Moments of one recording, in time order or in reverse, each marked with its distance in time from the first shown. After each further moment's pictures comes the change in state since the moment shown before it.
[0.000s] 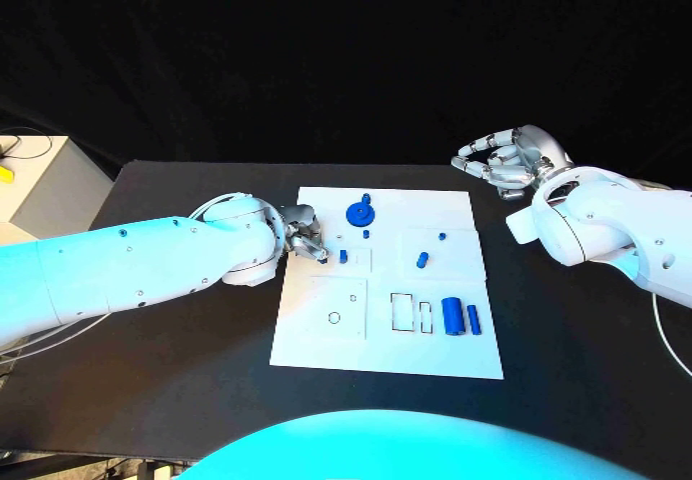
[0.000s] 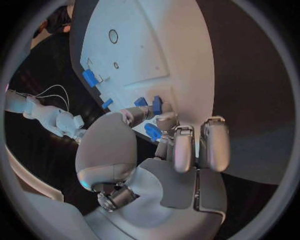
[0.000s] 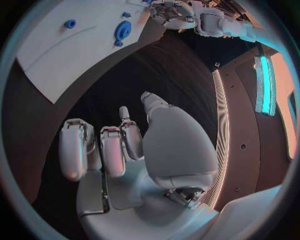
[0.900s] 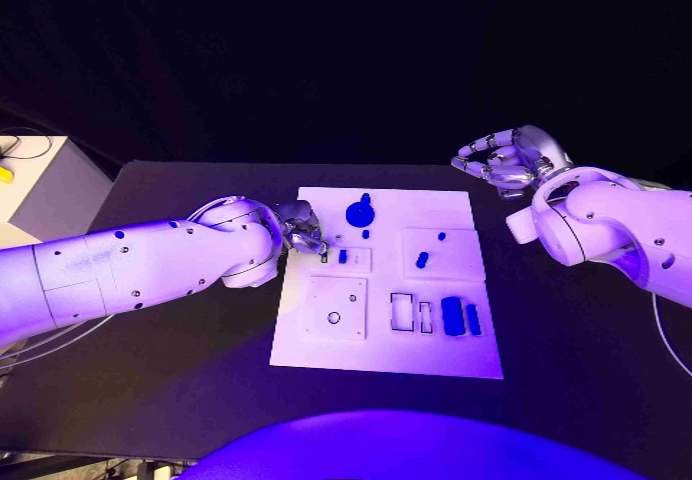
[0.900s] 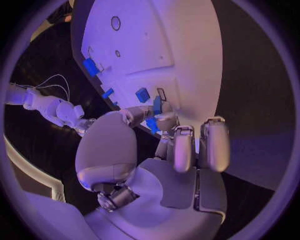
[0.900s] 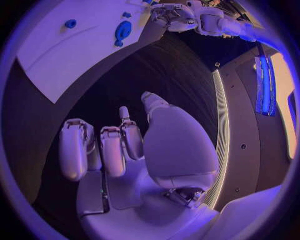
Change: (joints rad) left arm -0.006 -0.006 -0.001 0.001 0.045 -0.095 0.024; left_hand 0.000 0.000 0.000 0.000 -0.003 0.000 0.000 0.005 0.000 0.000 0.000 0.000 -0.001 0.000 0.000 0.000 0.000 0.000 0.000 0.000 0.004 0.000; right arm -0.001 -0.001 0.000 0.000 0.000 0.000 0.000; right_hand -0.004 -0.004 0.004 -0.004 0.004 0.000 0.000 0.000 0.000 0.000 0.000 0.000 0.000 0.000 0.000 0.000 0.001 0.000 0.000 0.000 0.000 0.000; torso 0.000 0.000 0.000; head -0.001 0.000
